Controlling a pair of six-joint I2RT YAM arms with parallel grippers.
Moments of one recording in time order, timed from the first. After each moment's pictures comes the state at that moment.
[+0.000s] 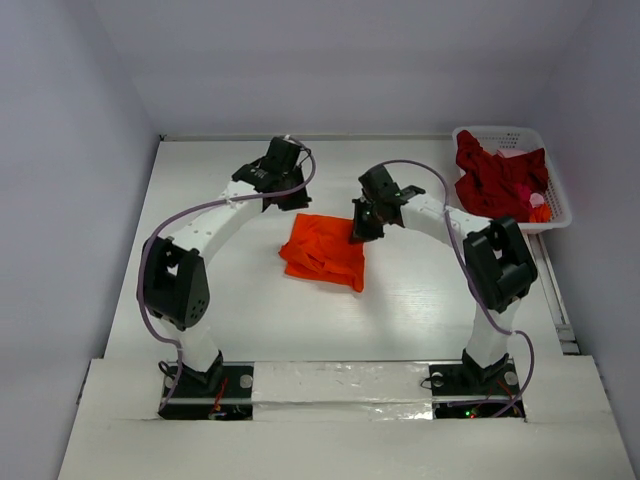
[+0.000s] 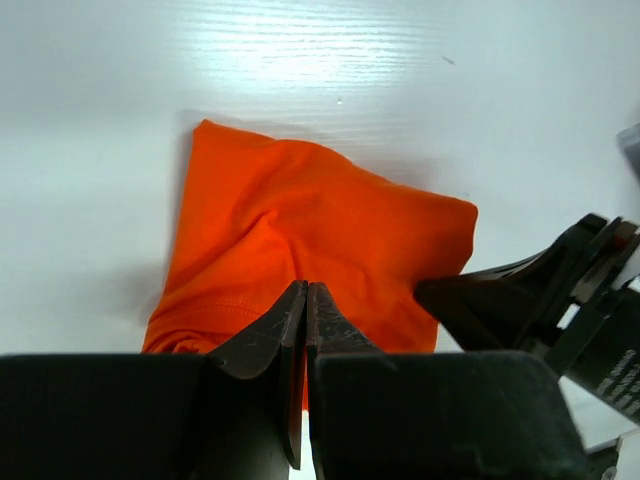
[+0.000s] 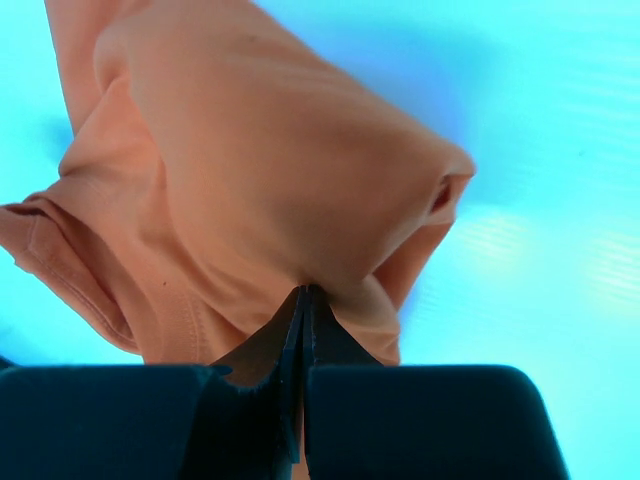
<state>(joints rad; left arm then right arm) -0.49 1.73 1.49 -0.62 -0.01 -0.60 0.54 1.87 1.36 -0.51 -0.19 0.57</state>
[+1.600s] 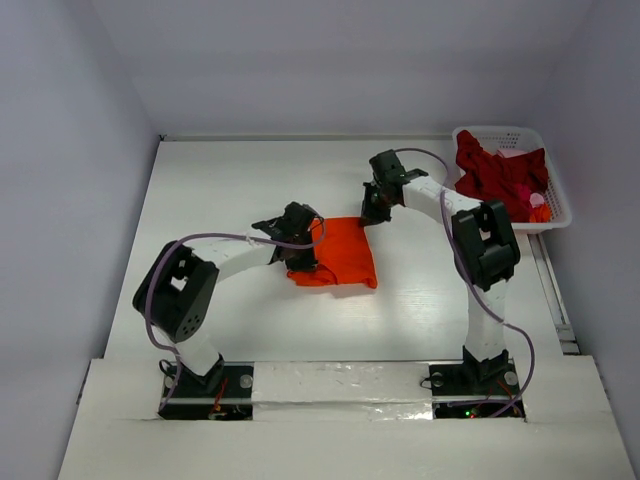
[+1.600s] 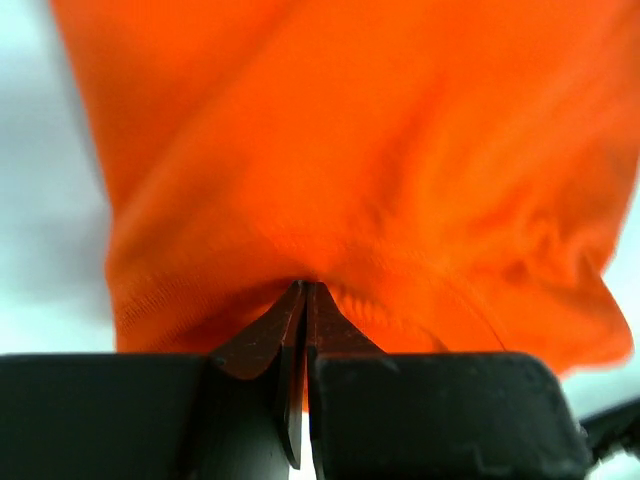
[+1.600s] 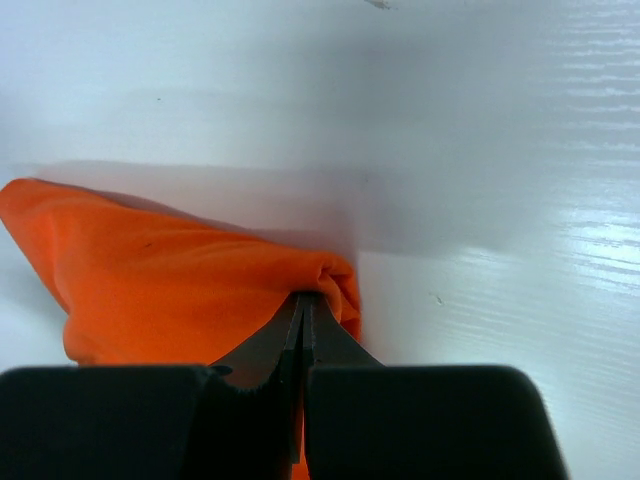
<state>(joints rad) -0.62 1.67 0.97 -0.36 0.05 -0.71 0.41 2.07 1.56 -0.55 -0.18 0.56</state>
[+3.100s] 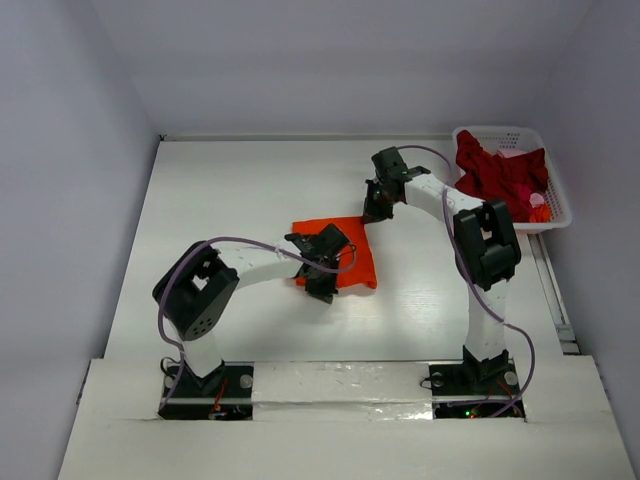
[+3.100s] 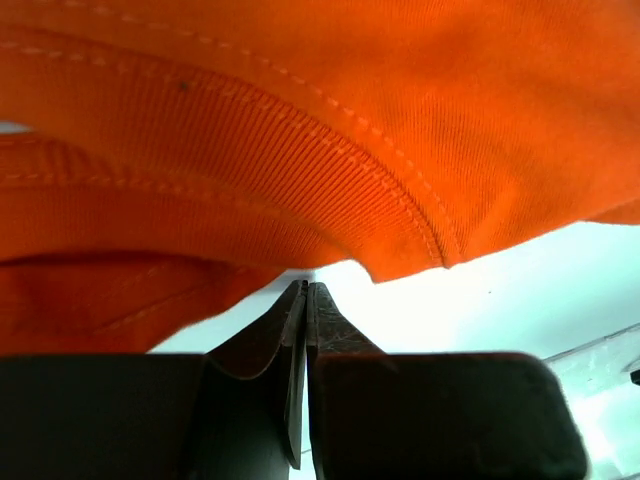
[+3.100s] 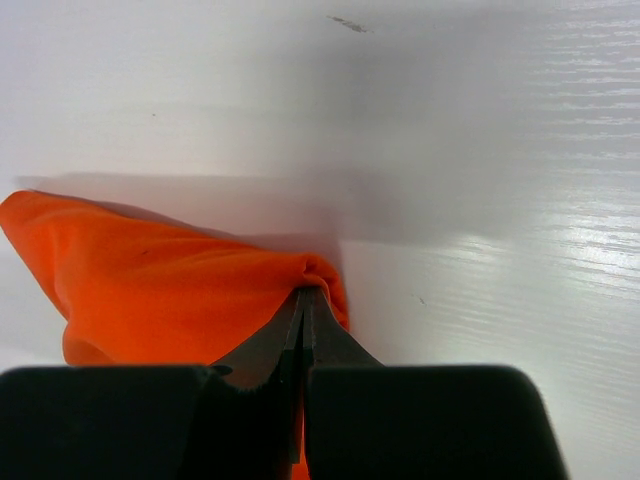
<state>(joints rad) -0.86 1.74 1.04 -0.53 0.09 -0.67 0.40 2.07 1.58 -0.57 -0.16 0.55</state>
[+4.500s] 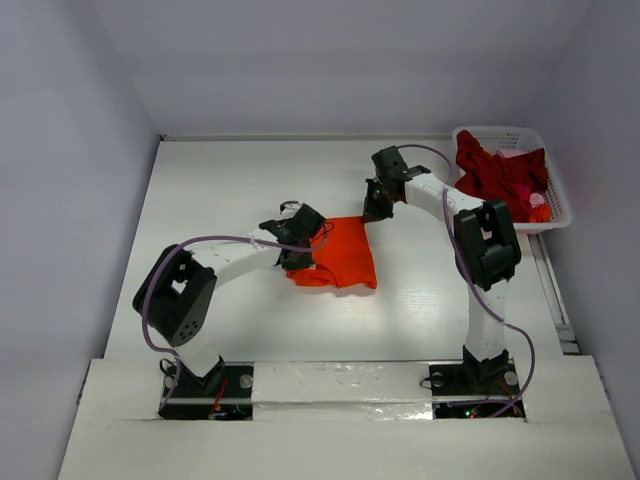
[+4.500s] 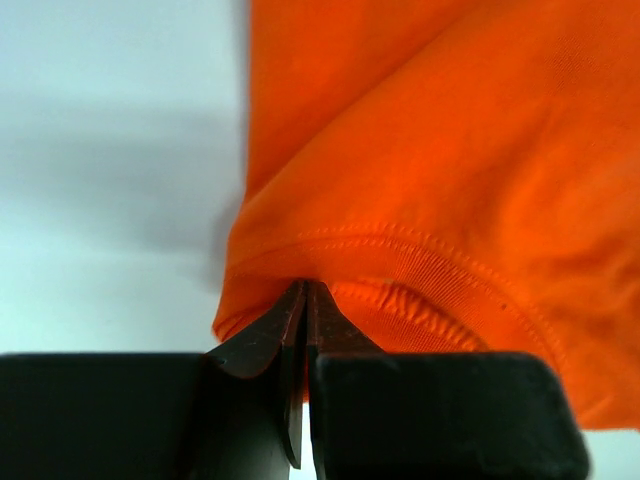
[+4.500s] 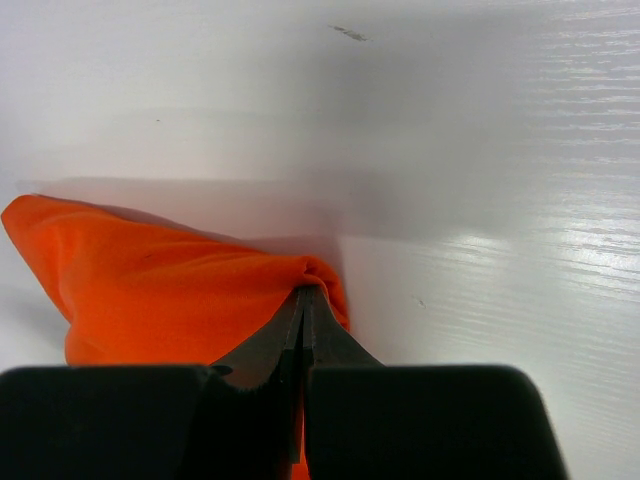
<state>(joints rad) -0.71 1.66 1.04 -0.52 -0.28 -0.76 0.40 2.07 1.59 -0.58 -0.16 0.55</state>
